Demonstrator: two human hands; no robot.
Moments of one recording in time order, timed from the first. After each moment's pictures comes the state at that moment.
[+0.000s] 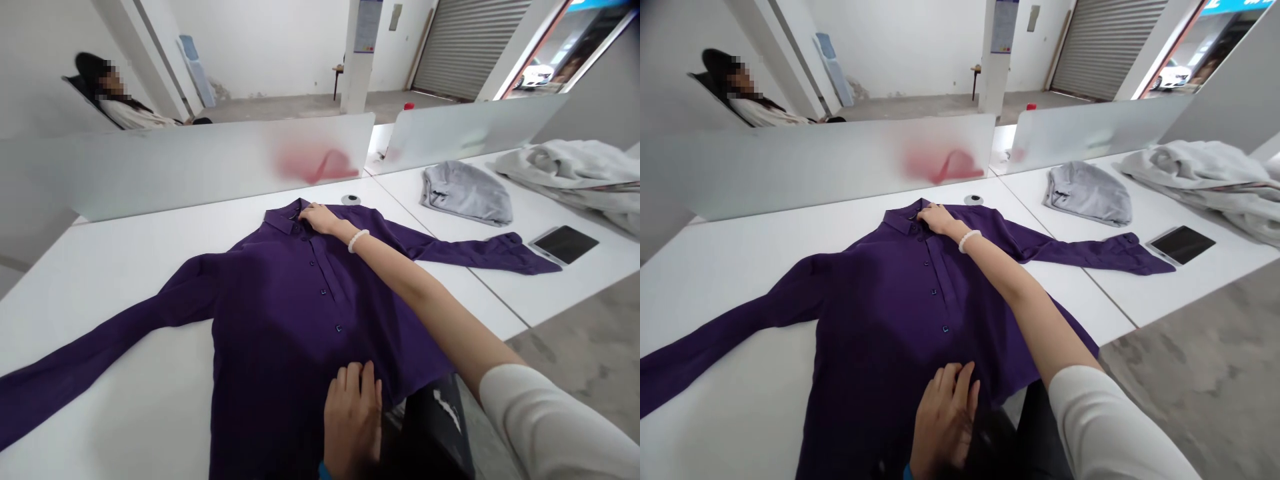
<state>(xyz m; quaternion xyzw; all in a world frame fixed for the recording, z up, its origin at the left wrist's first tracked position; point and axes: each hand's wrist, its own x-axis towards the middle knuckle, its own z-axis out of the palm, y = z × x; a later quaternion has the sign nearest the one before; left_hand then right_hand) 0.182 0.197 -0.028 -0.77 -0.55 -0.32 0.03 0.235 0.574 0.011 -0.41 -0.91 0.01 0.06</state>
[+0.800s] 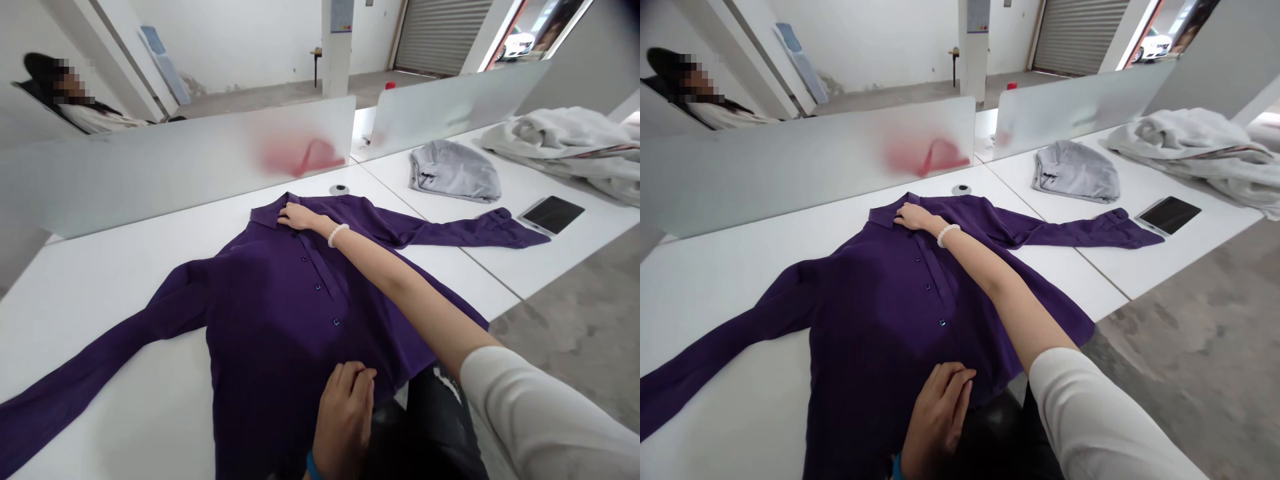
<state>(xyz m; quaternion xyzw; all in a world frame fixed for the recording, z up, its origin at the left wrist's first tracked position) 0.154 0.199 -0.024 -0.83 -0.44 -0.32 -0.16 0.206 0.563 0.022 -0.44 -0.89 0.11 0.09</state>
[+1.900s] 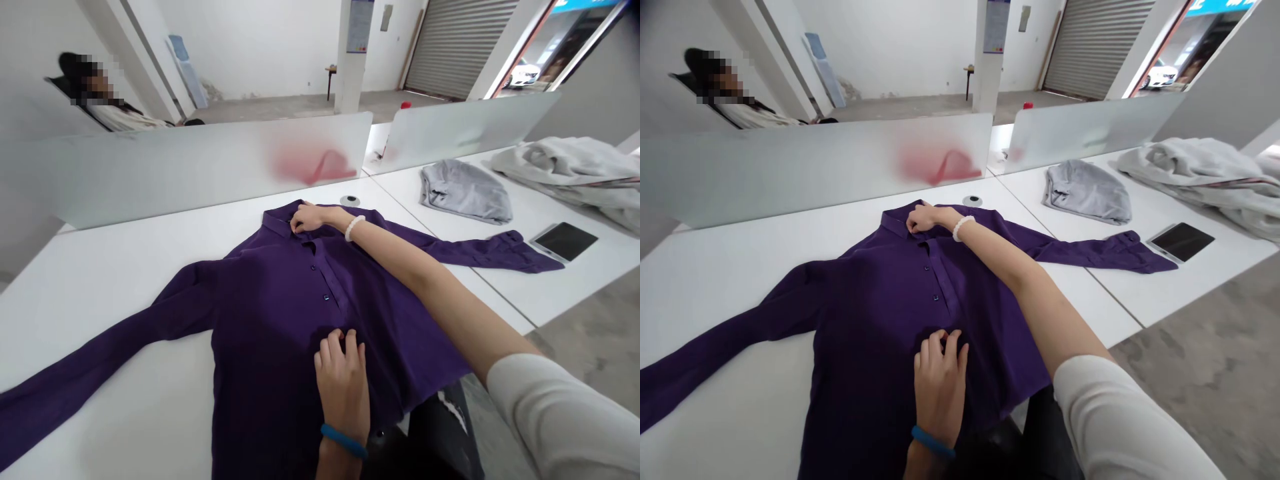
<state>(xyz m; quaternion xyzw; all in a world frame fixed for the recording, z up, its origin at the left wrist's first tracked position) 0.177 0.243 -0.021 -0.73 -0.64 -0.24 0.03 0.209 0.580 0.052 -0.33 -0.94 0.08 -0.06</state>
